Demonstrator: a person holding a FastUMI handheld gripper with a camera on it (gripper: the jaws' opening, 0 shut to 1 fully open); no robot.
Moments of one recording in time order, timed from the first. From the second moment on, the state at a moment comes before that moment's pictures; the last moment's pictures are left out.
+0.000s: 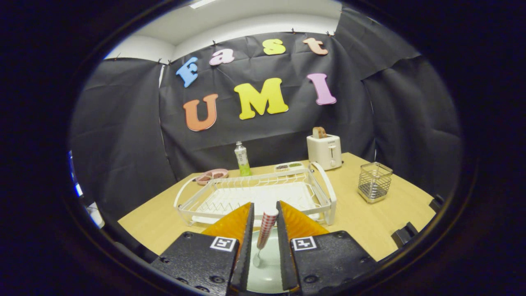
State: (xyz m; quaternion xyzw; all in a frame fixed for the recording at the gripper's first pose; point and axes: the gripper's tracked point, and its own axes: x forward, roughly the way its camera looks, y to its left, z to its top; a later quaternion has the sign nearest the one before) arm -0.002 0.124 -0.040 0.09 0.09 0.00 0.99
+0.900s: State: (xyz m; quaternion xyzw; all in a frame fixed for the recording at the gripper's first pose) arm -0.044 0.096 -0.015 0.07 0.03 -0.02 1.00
